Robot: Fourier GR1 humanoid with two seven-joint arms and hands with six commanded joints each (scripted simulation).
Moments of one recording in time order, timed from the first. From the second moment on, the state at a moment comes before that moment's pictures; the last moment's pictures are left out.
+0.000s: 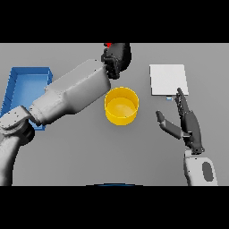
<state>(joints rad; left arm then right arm) -1.36 0.22 -1.01 -0.73 -1.39 -0.45 -0.09 0.03 -0.06 0.06 -1.63 0.12 0.00 -0.05</state>
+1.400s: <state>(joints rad) -1.24 0.59 -0.02 -0.31 -0.65 -0.05 0.39 -0.02 -0.09 0.07 -1.58 0.14 0.03 -0.08</state>
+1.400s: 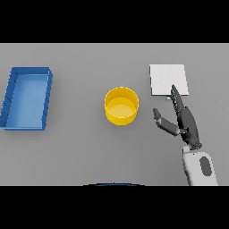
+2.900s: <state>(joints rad) -0.57 0.53 0.06 -1.14 -0.35 -0.23 0.61 -0.01 -0.09 0.09 -1.59 0.16 0.03 -0.09</state>
